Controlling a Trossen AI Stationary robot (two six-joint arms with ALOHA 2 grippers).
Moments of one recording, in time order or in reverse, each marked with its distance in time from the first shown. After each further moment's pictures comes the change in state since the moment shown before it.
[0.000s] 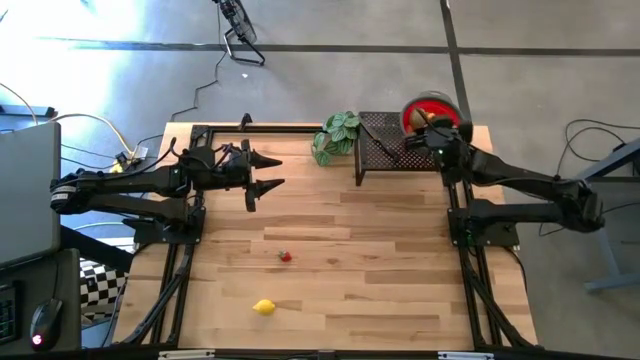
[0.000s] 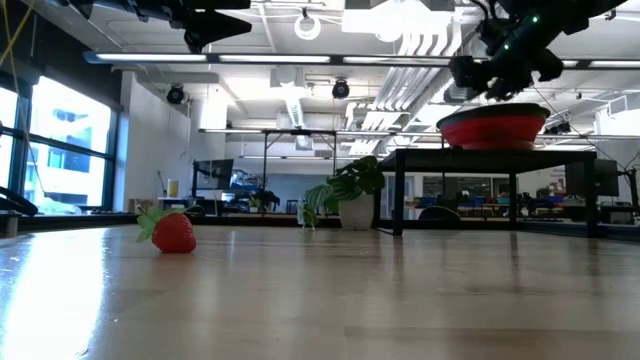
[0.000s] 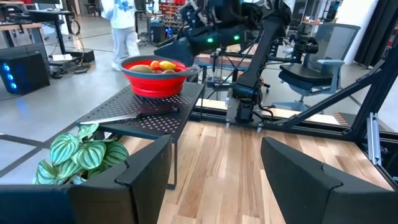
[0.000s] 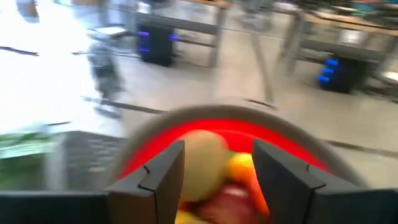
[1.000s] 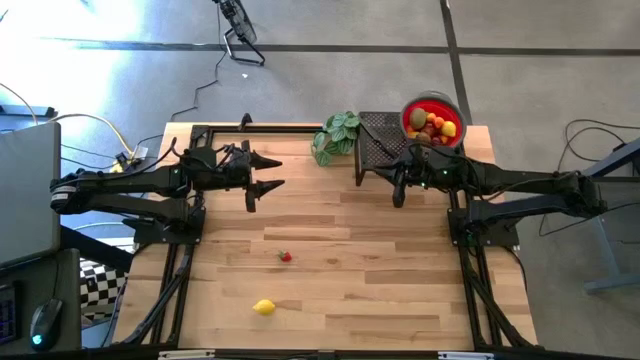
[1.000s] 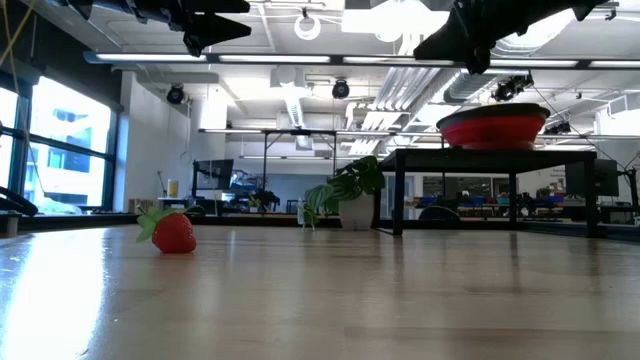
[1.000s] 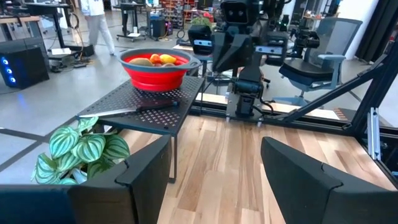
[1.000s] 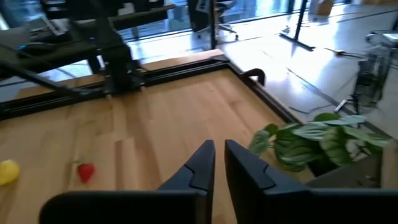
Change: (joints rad) left arm 0.000 0.000 0.000 -0.024 0.000 -0.005; right arm 0.272 -0.003 0.000 0.162 -0.820 -0.168
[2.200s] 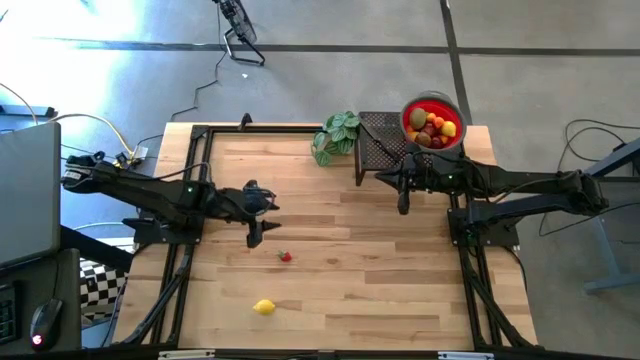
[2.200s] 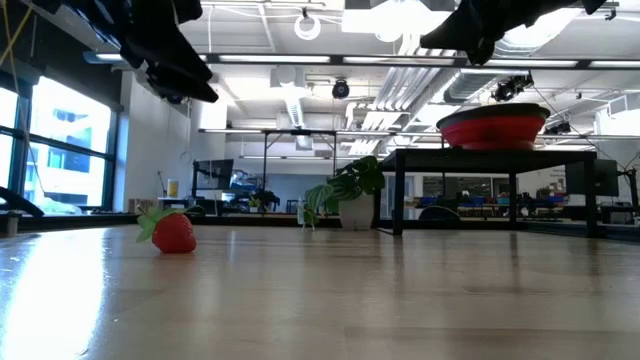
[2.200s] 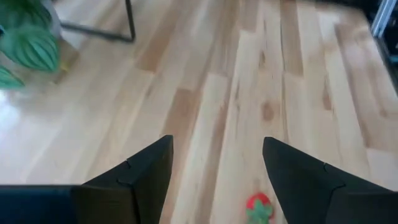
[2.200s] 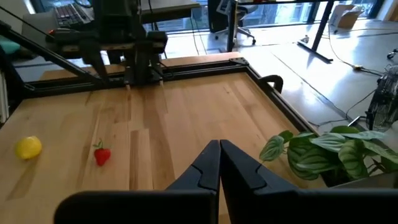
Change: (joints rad) left arm -0.328 0.144 0.006 -0.377 -0.204 -0.254; right arm 0.059 -0.037 0.000 -0.031 -0.008 -0.072
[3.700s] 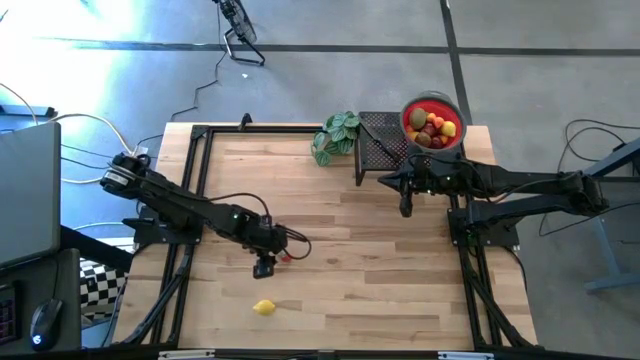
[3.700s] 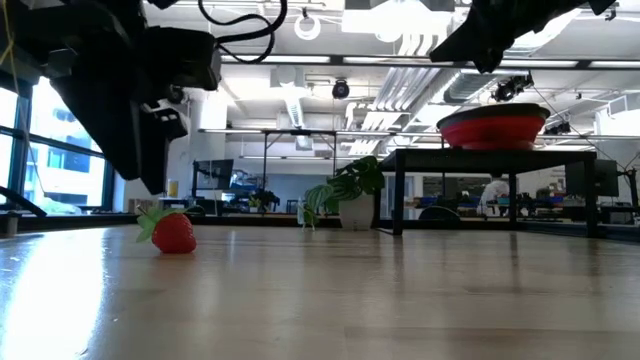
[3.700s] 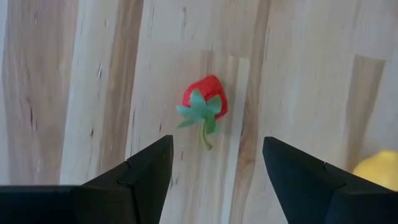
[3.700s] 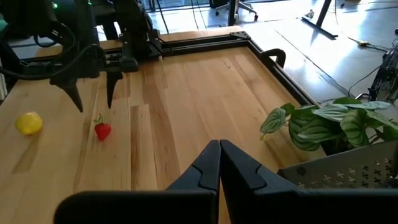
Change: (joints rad) left arm -0.137 0.501 0.226 -0.289 0.221 -0.141; right arm 0.000 -0.016 0.000 -0.115 -0.005 0.026
